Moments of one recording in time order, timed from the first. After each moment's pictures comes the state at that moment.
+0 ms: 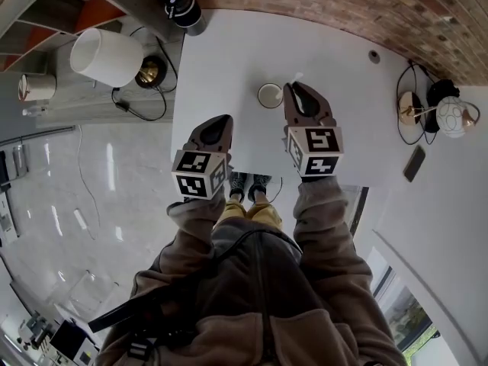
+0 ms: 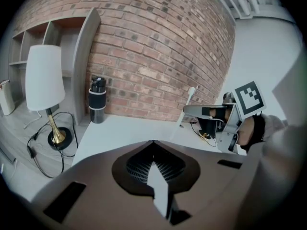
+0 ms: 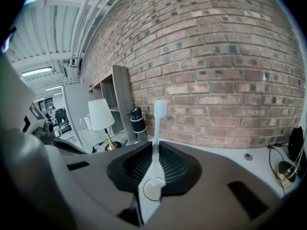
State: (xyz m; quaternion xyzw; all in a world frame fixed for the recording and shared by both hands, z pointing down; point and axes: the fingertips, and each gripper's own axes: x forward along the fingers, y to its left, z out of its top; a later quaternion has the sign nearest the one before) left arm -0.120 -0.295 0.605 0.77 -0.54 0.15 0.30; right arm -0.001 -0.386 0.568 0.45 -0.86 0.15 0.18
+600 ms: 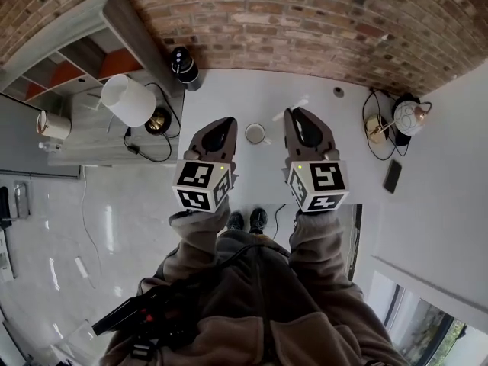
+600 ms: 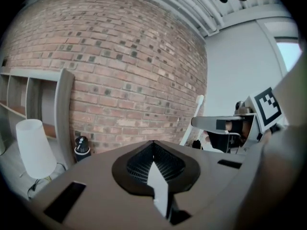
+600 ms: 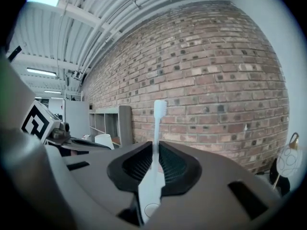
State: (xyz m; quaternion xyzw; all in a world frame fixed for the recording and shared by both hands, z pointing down) left arm -0.080 -0.317 0.412 0.83 -0.53 0.06 0.14; right arm 0.036 -0.337 0.377 0.50 -0.86 0.06 0.07
